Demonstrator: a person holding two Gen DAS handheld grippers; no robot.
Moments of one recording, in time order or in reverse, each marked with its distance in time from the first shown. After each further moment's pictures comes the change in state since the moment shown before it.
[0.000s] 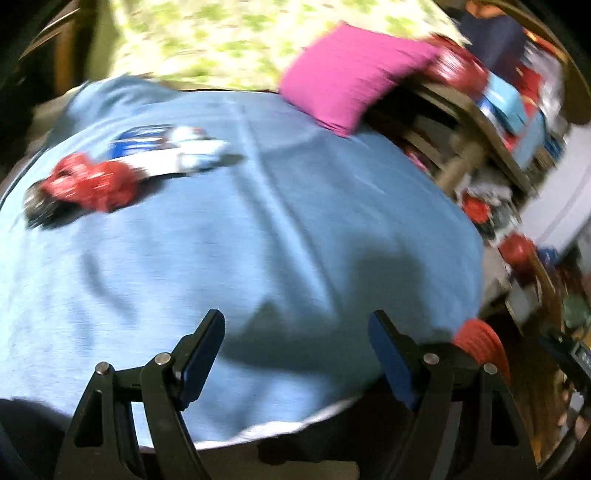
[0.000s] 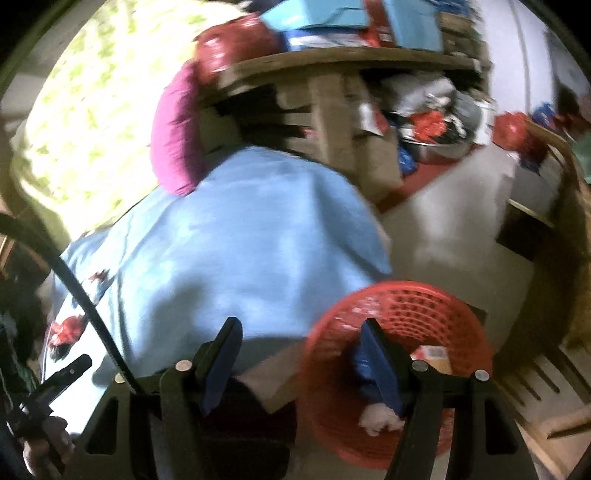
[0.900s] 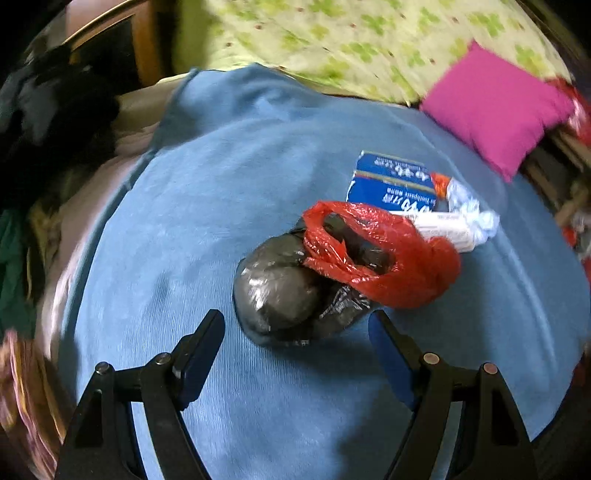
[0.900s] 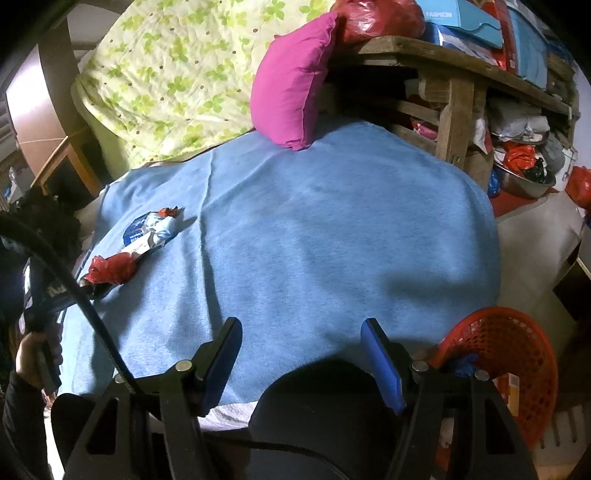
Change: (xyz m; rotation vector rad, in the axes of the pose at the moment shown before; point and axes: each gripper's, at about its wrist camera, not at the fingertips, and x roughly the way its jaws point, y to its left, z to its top) left arm 0.017 0.233 0.095 0.003 0.031 0.305; right arm 0.037 0.132 -0.014 -0.230 0.094 0.136
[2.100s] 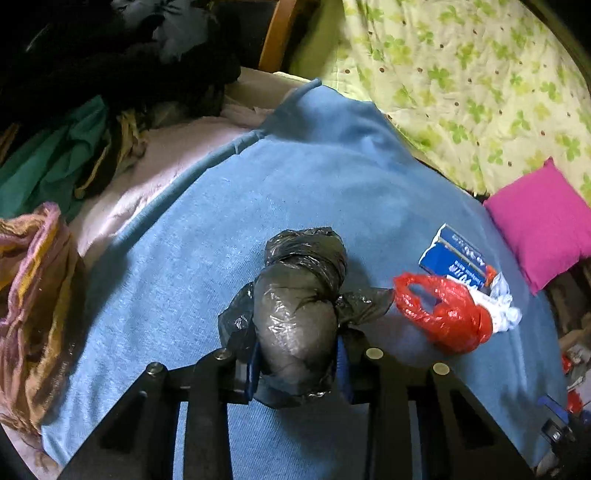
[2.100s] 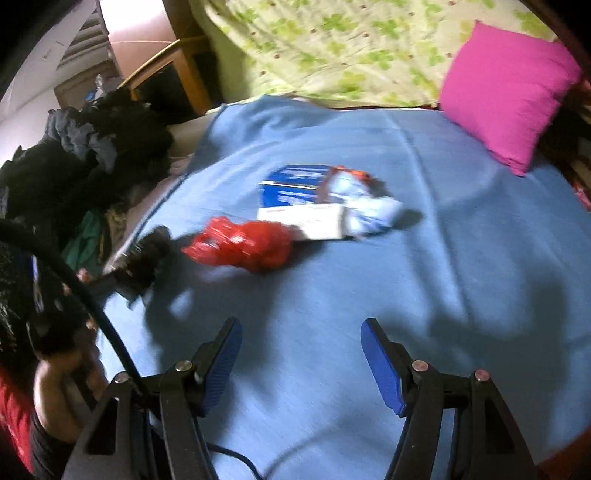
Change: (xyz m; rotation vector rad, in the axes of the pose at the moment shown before) left arm -0.028 0.063 -0.041 -0.478 -0.147 0.047; right arm 0.129 0.257 0.033 -0.364 0.138 0.307
